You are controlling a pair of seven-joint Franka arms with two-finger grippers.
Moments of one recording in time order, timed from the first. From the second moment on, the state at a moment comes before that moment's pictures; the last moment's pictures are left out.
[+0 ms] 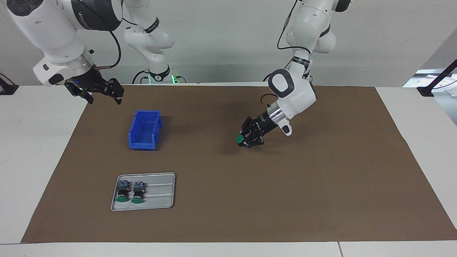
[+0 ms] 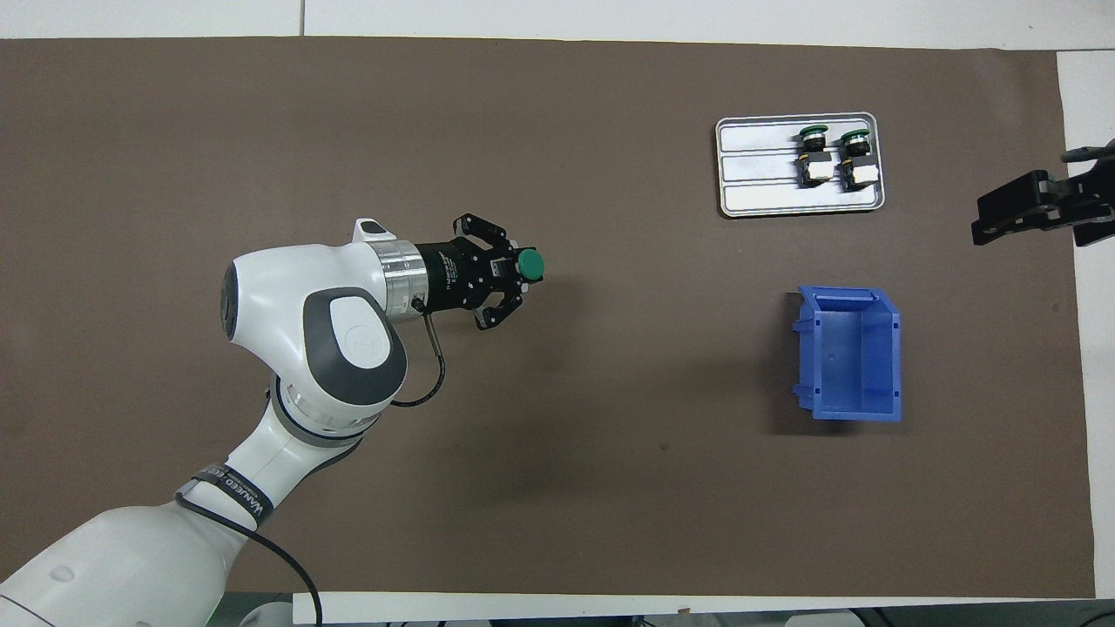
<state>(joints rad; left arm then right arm) -0.53 0.21 -0.10 -2.08 -1.32 2.58 -1.22 -0.08 0.07 0.06 -1.48 -0.02 1.44 0.02</state>
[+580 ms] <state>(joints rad) -0.46 0.22 -0.10 -2.10 -1.41 2.36 -1.02 -0.08 0.07 0.06 -1.48 -0.02 1.44 0.02</state>
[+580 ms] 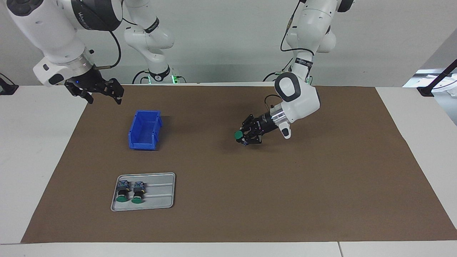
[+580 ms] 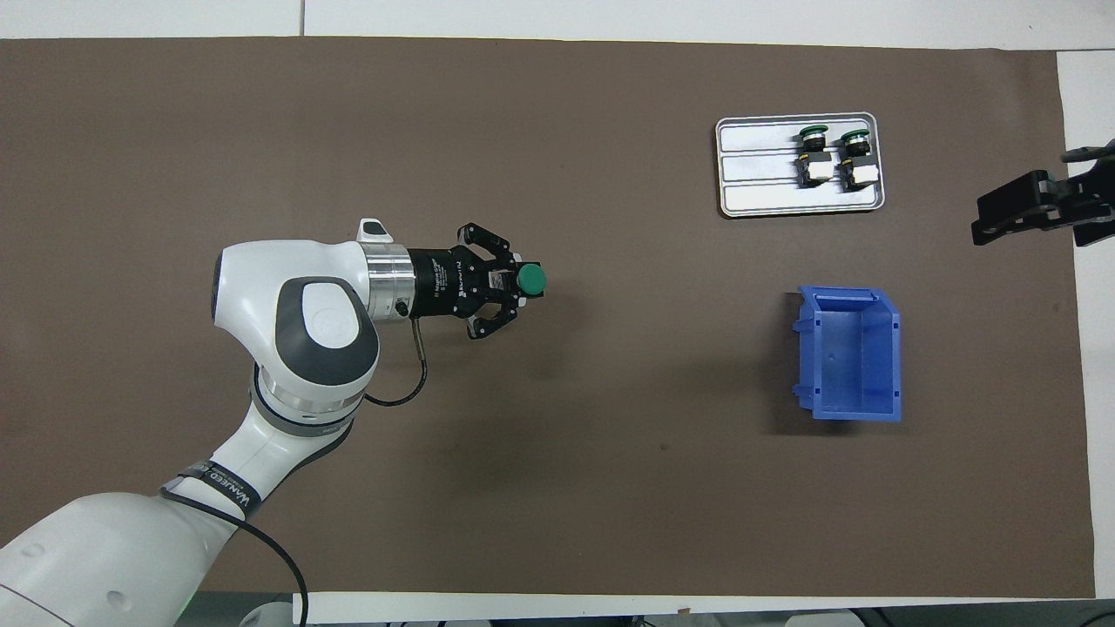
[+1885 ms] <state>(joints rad) -0.43 0.32 -0.11 -2.18 -1.86 2.15 -0.61 -0.08 0.07 0.06 -1.48 -0.02 1.44 0.02</state>
